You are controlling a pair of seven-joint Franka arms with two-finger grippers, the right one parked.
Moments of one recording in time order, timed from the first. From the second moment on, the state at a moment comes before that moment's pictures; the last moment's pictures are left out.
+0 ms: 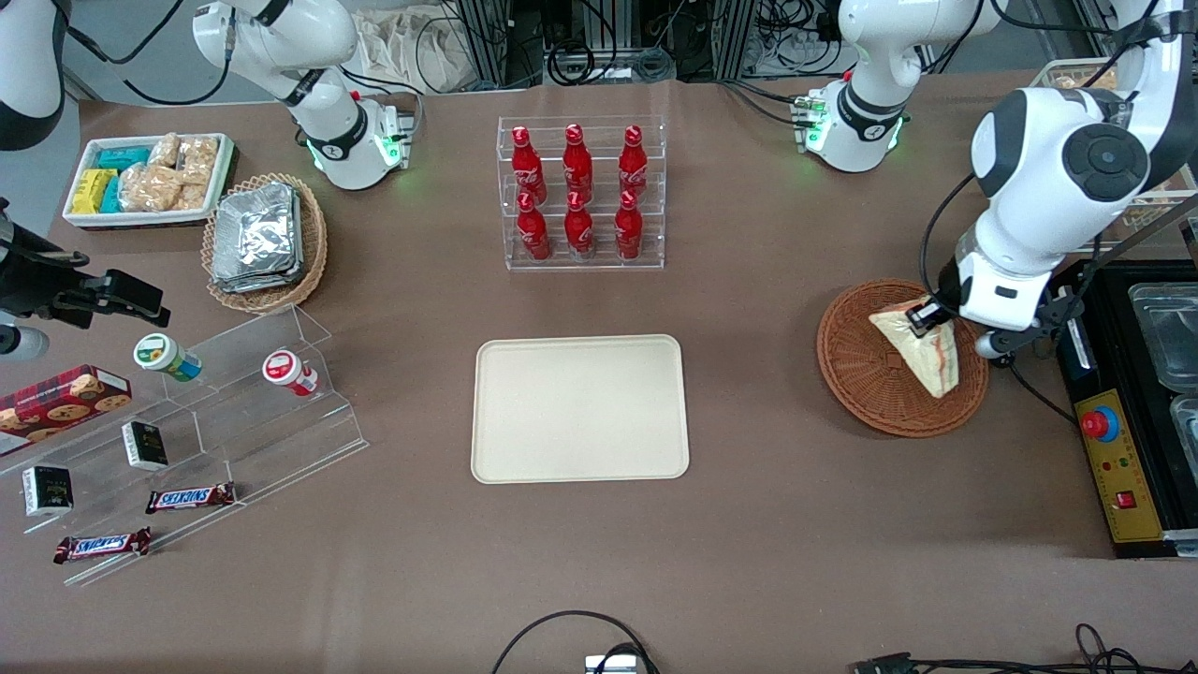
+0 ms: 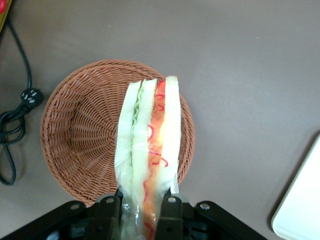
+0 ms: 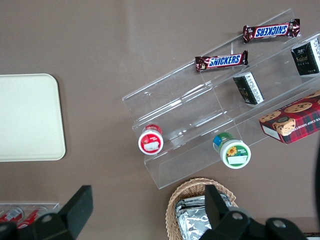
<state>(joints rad) 0.05 -0.07 -0.21 -2.14 0.01 2.10 -0.56</state>
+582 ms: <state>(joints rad) 0.05 0.01 -0.39 -2.00 0.09 2.03 -0.54</state>
